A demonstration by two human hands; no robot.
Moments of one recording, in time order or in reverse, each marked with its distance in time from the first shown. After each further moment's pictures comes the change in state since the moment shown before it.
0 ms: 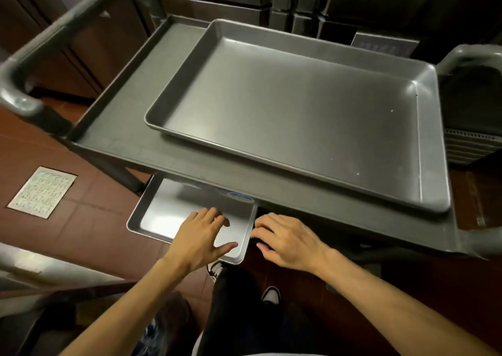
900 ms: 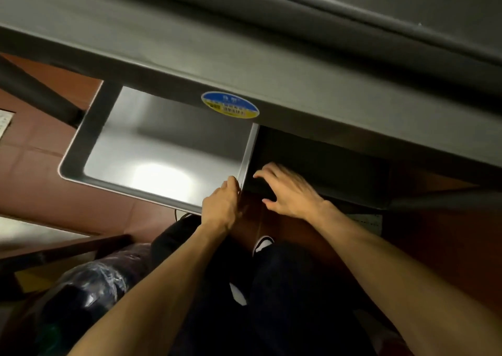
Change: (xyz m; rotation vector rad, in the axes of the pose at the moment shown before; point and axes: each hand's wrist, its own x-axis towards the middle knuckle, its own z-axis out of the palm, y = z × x) left_hand 0.040 0.019 0.236 -0.337 -0.243 -0.444; right_hand -0.031 0.089 0.194 0.085 -0.297 0.471
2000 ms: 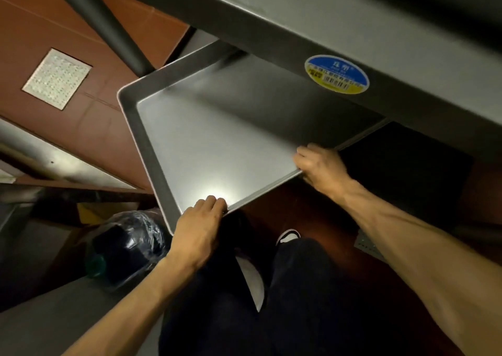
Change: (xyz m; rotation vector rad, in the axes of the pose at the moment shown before) left_hand -0.130 -0.083 -0.039 0.201 0.092 -0.013; right_hand 0.044 -0.033 -0.009 -0.274 0.103 -0.279
